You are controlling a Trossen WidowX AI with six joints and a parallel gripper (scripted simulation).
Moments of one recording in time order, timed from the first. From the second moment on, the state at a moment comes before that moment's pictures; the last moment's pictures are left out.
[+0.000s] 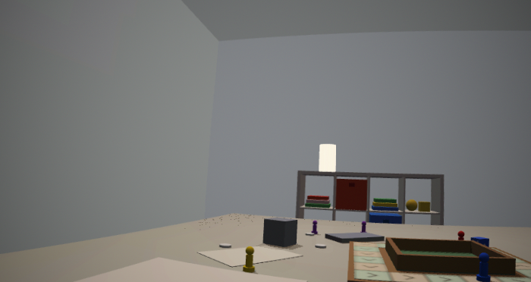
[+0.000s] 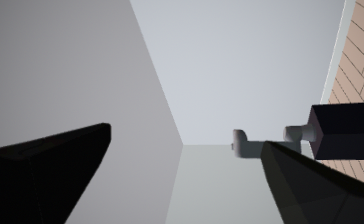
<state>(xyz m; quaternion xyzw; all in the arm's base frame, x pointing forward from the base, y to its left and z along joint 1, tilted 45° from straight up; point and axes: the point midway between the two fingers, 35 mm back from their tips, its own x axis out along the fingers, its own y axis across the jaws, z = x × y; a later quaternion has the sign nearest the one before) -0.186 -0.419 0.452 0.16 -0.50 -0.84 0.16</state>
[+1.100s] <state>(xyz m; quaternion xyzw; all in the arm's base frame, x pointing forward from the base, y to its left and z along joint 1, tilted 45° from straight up) 0.261 -0.344 0.279 0.49 0.02 -0.57 0.66</state>
